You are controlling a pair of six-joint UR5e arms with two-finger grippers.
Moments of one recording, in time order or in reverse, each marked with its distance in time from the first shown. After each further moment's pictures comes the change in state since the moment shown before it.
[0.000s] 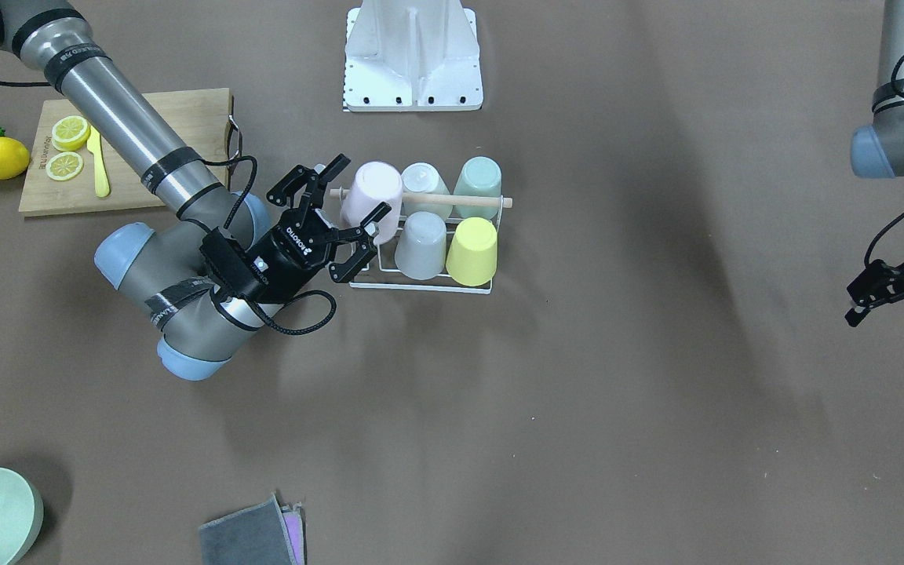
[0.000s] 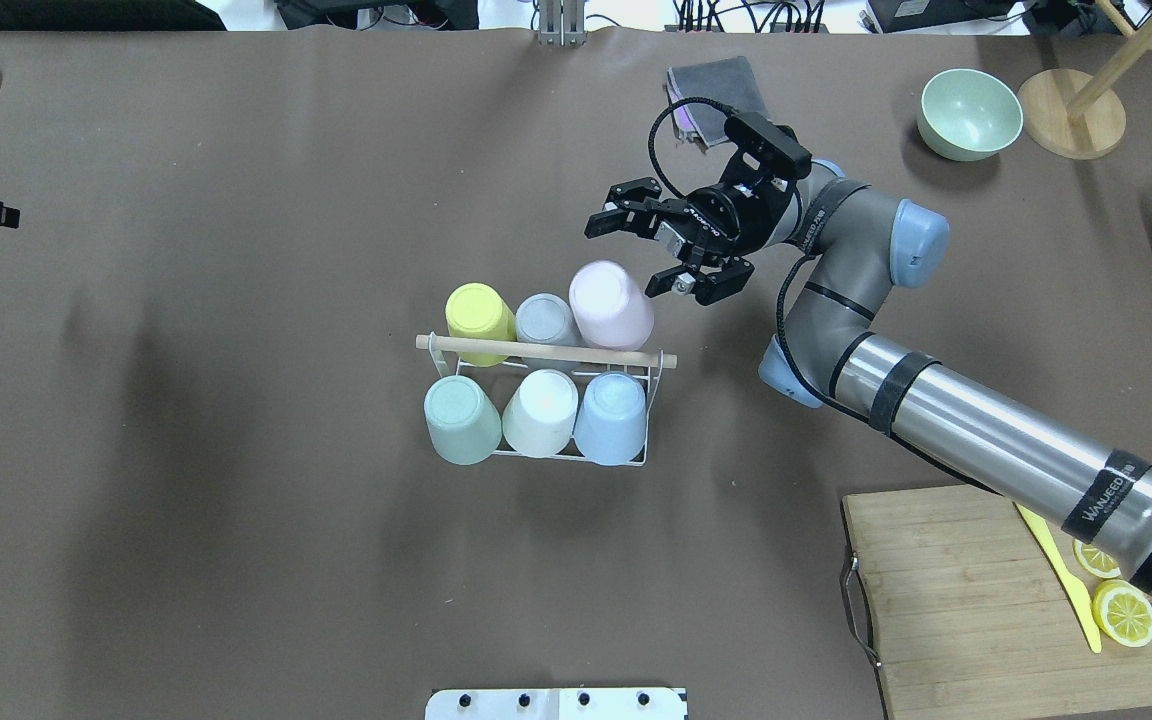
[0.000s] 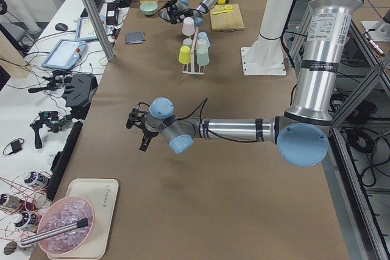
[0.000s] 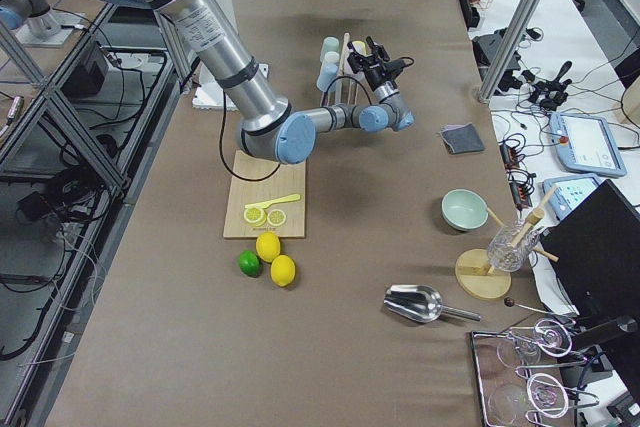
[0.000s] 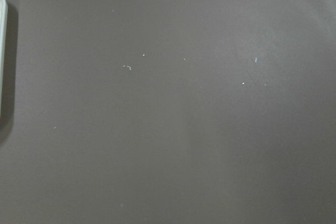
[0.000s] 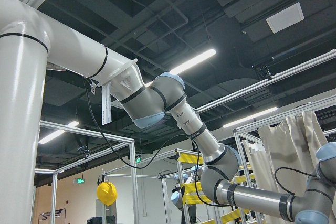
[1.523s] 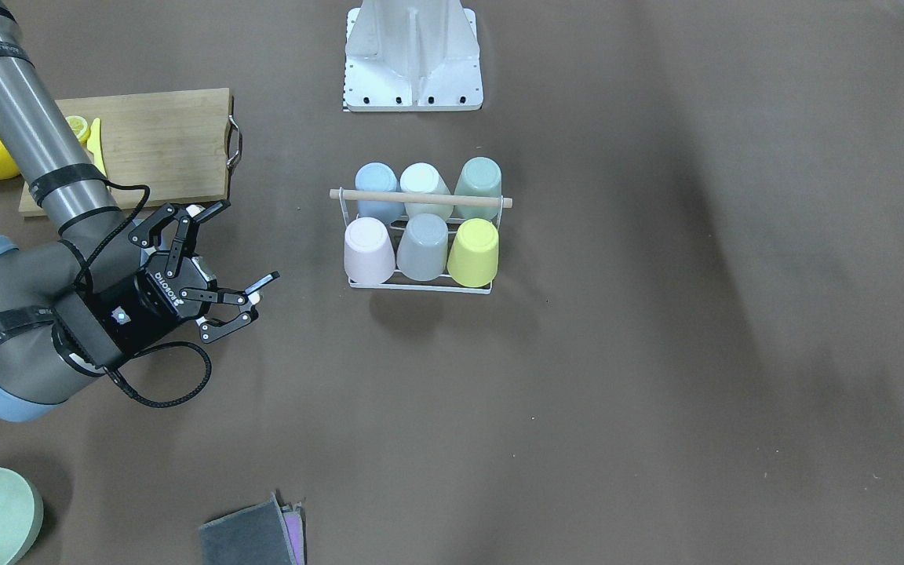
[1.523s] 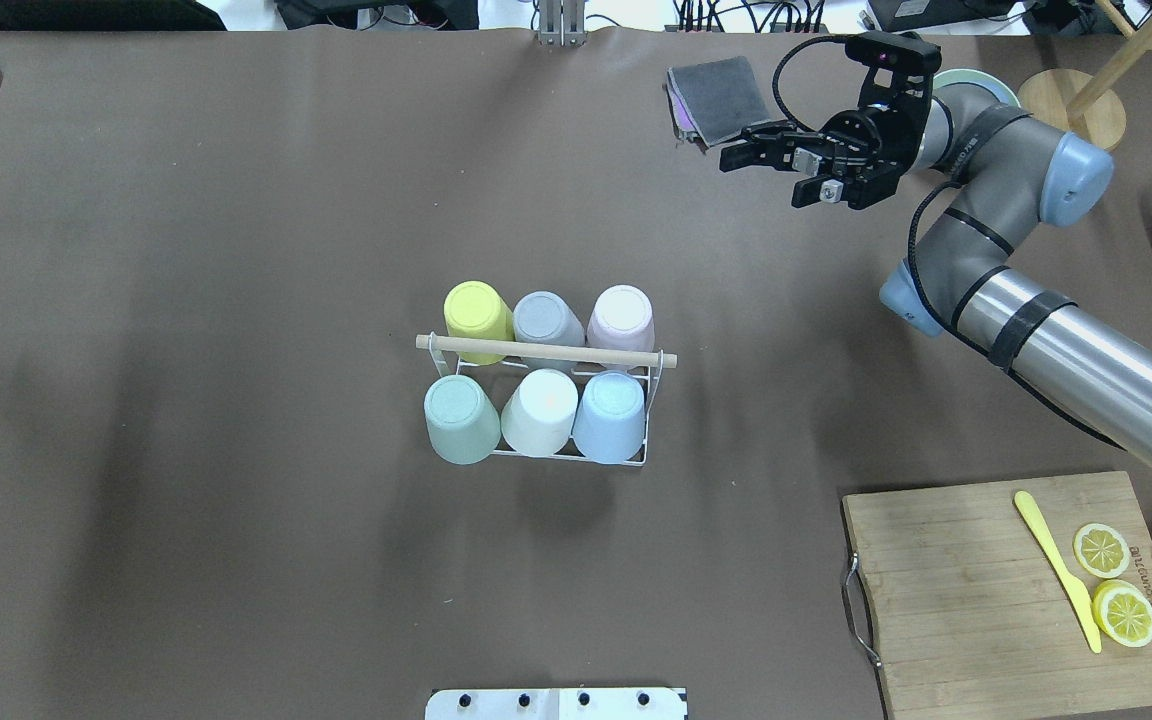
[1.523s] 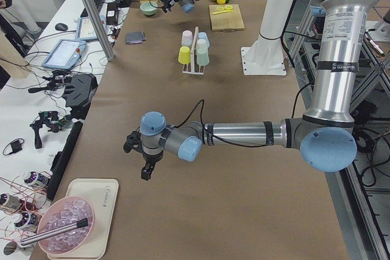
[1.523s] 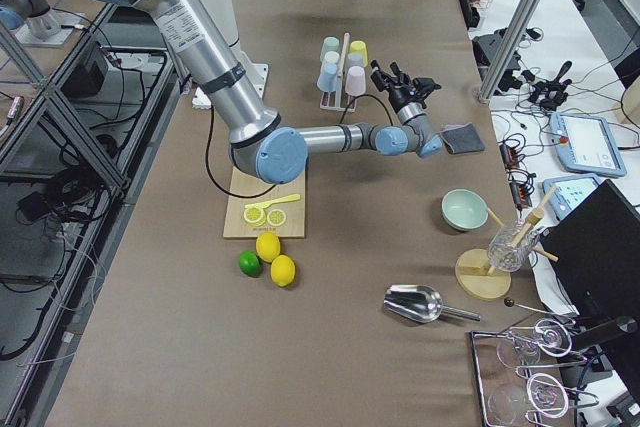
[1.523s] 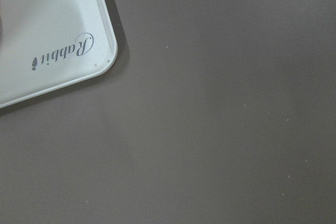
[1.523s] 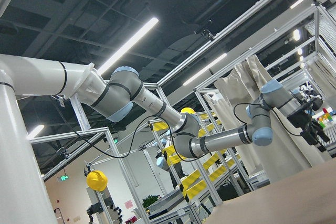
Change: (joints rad) left arm -0.170 0.061 -0.064 0.467 -0.072 0.499; right arm 0.203 -0.137 0.071 -0.040 -0.128 0.464
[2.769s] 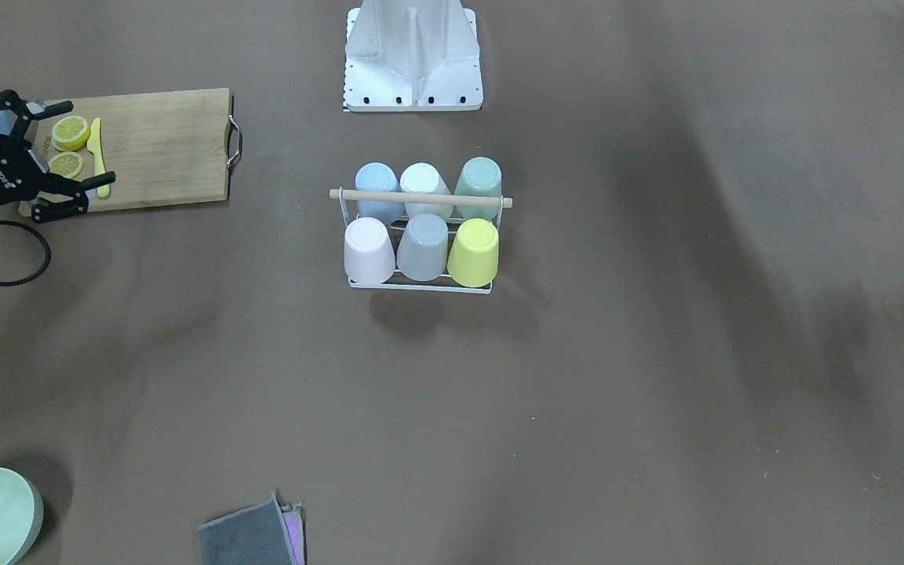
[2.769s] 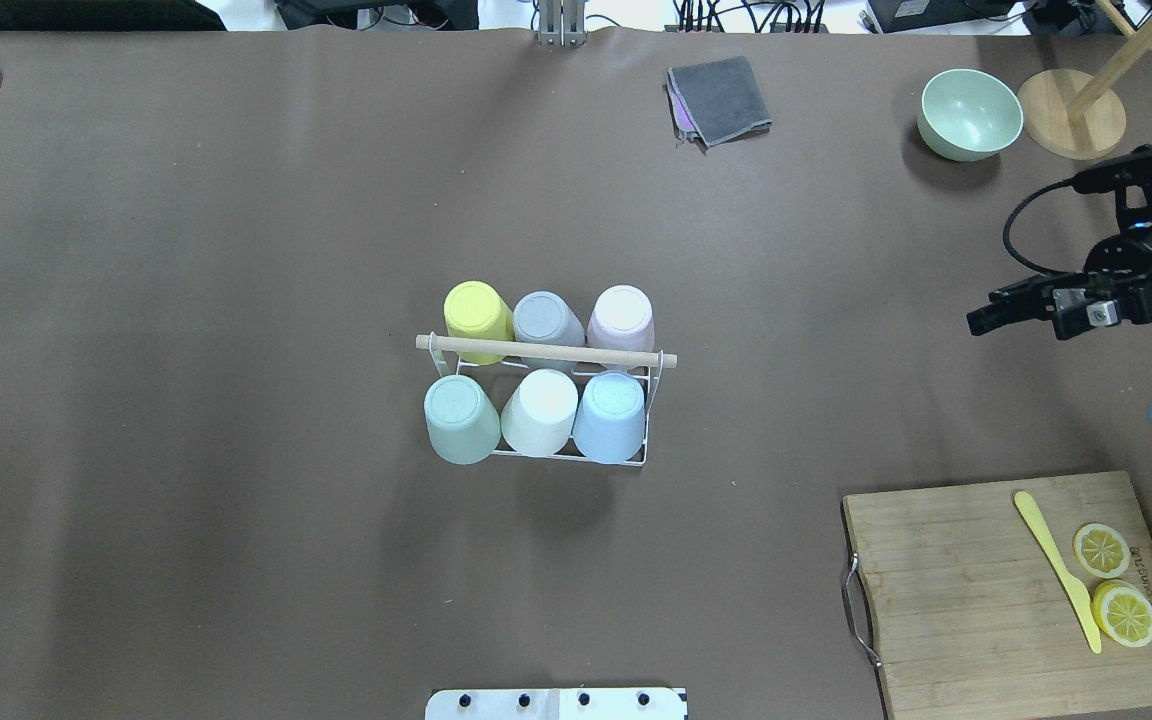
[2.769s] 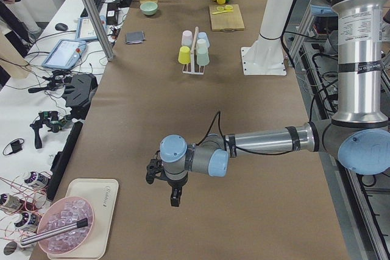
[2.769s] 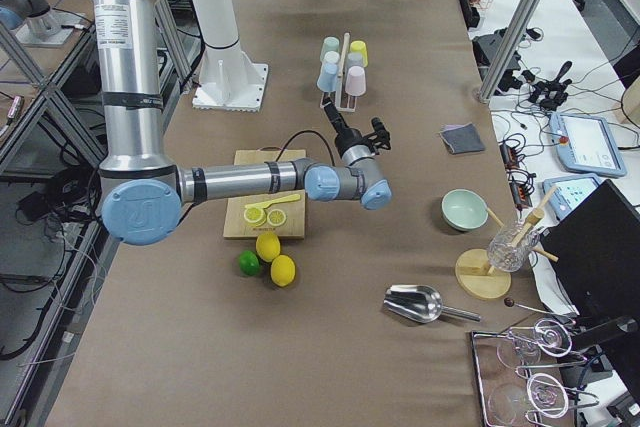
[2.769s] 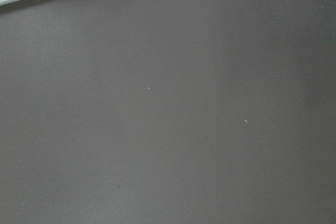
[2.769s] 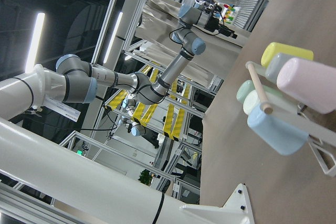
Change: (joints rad) left arm -0.070 0.171 -0.073 0.139 -0.033 0.016; right arm 0.115 -0.623 0.608 -0.143 -0.224 0.572
